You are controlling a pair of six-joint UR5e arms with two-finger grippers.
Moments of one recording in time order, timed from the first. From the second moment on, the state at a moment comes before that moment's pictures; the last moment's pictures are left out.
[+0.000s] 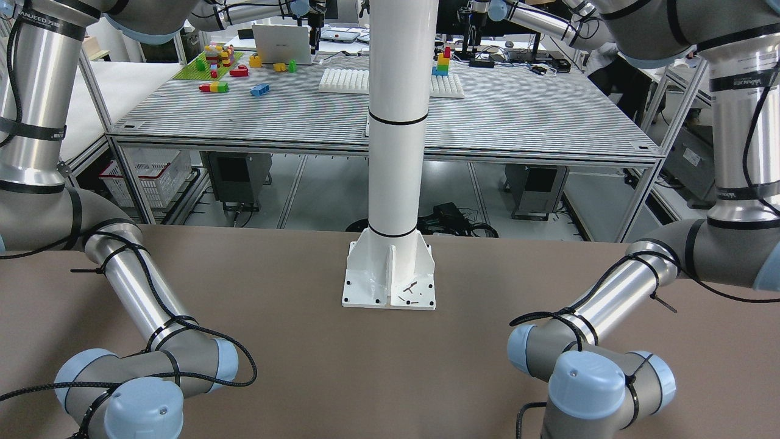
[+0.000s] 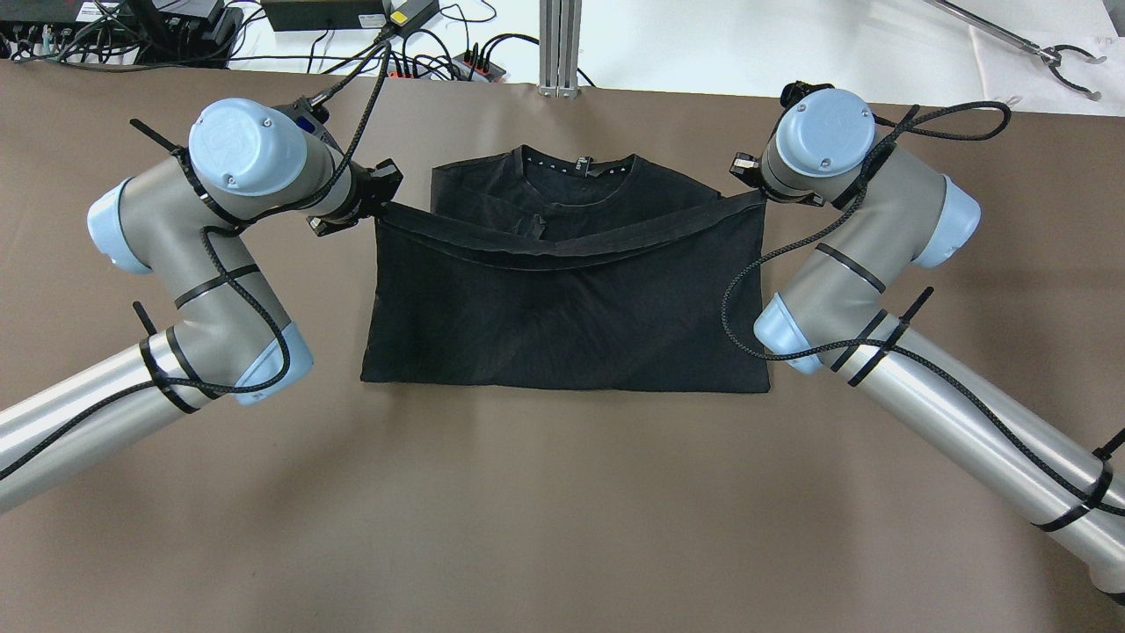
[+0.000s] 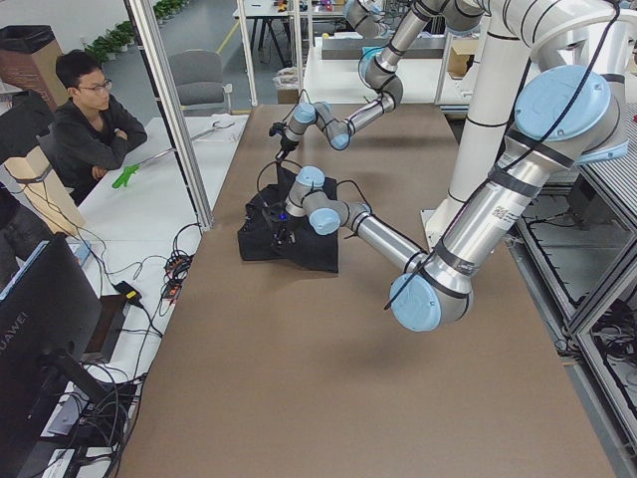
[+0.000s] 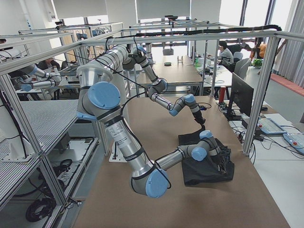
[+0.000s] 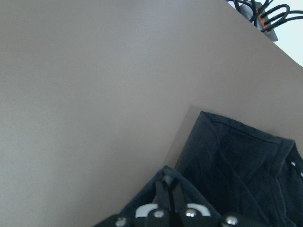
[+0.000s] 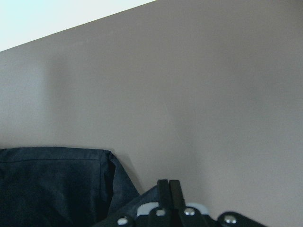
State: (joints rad) left arm -0.85 -2.28 -1.41 -1.96 -1.75 -1.68; right arm 0.90 -0.90 1.32 -1.25 1.63 1.33
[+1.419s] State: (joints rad) left arm -0.96 -2.29 -1.12 -2.24 -1.81 -1.57; right arm 0.84 -1.06 1.51 -1.06 1.64 1.55
